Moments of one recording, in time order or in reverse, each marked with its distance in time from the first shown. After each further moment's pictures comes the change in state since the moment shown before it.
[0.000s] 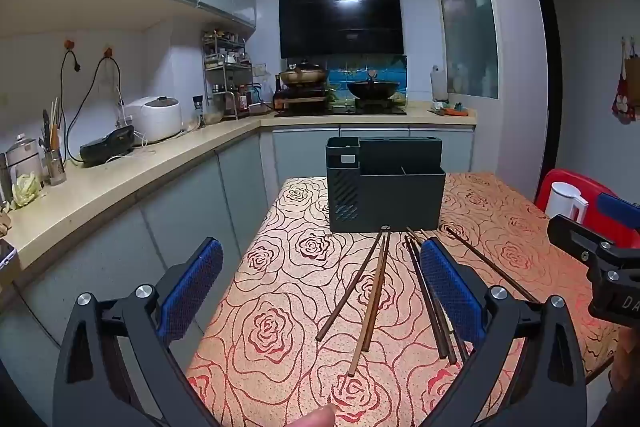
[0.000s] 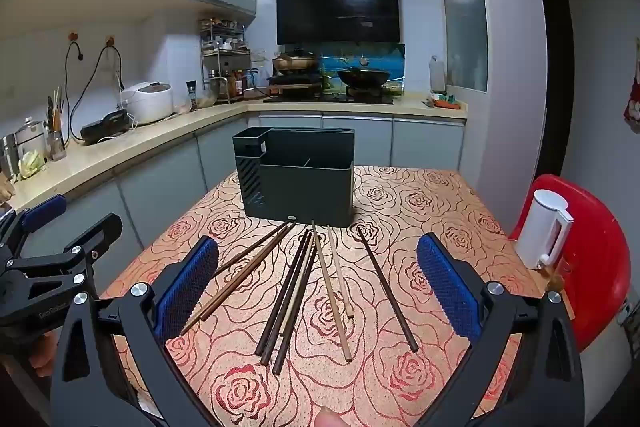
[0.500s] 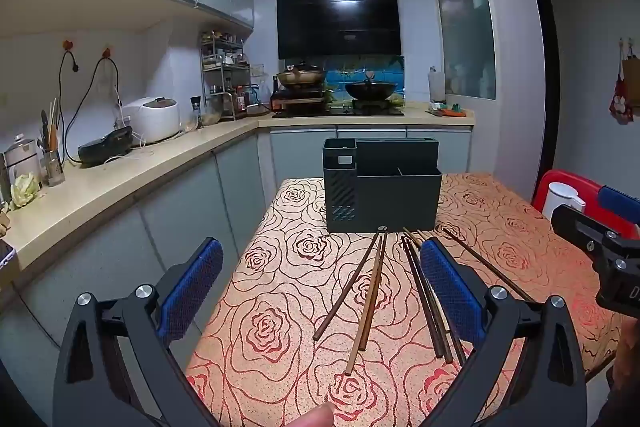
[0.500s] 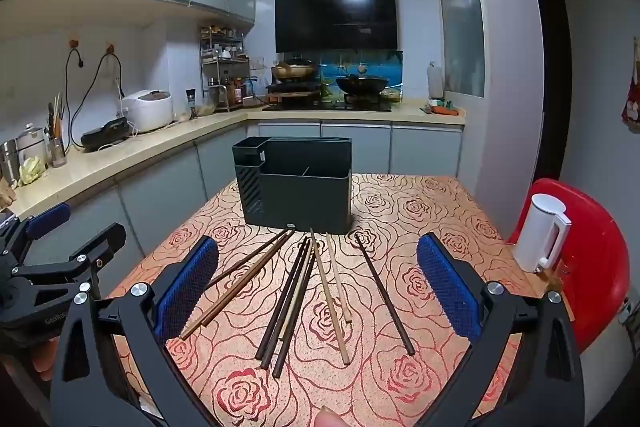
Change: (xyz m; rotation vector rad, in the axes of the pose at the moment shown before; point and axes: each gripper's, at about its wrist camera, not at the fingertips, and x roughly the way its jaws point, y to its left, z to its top) left arm -0.001 -0.006 -0.001 0.001 -0.003 -0.002; right arm -0.008 0.002 0.005 0.002 -0.022 -0.005
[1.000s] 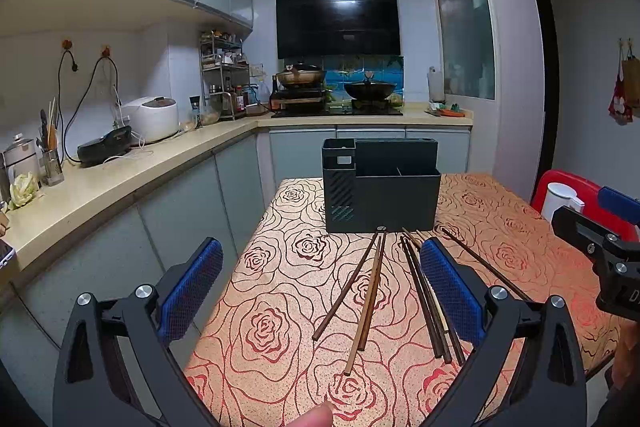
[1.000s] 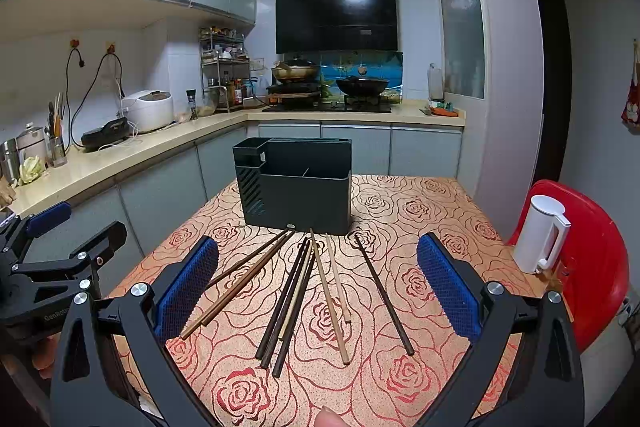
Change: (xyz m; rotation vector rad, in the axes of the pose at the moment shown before) left arm 0.002 -0.003 -0.003 -0.001 0.002 -0.001; right arm -0.002 -0.005 -0.002 0.004 -0.007 0.002
